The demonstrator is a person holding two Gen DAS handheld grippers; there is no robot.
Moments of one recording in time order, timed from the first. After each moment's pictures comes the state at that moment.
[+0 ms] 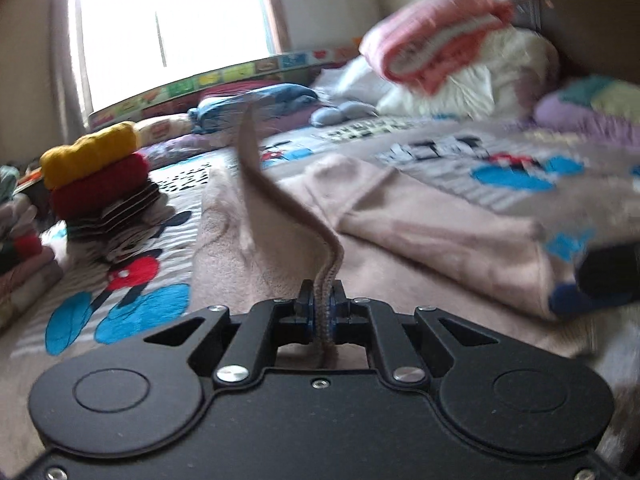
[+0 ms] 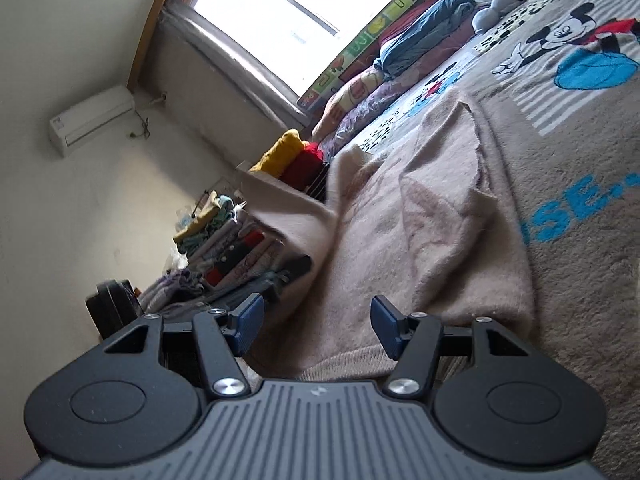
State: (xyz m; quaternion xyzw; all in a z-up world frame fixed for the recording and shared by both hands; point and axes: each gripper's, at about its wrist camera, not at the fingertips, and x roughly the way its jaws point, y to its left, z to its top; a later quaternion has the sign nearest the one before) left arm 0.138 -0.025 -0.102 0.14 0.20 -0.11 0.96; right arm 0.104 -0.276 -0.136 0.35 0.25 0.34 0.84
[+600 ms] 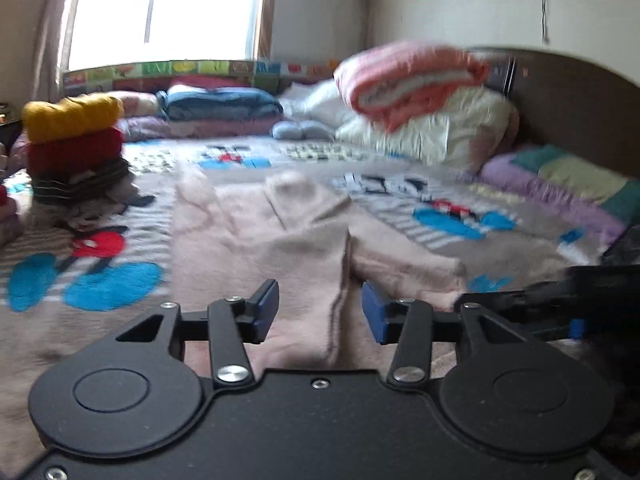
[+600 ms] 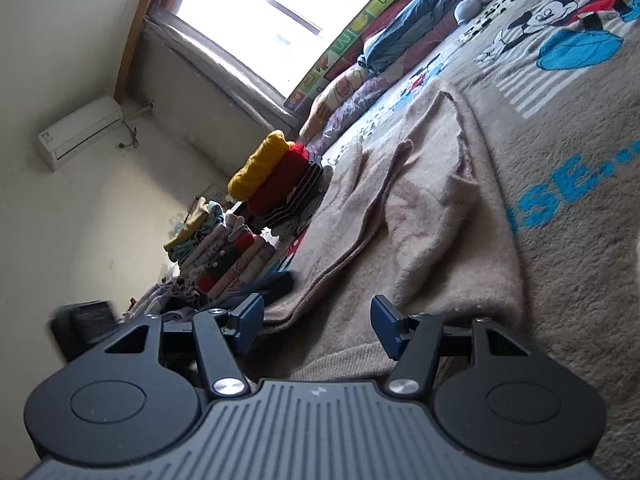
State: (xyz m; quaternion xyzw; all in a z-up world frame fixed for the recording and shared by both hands) left arm 0.094 0.035 -0.070 0.00 0.19 -0.20 0.96; right arm 0.117 -0.271 -0.146 0.37 0.27 0.32 0.83
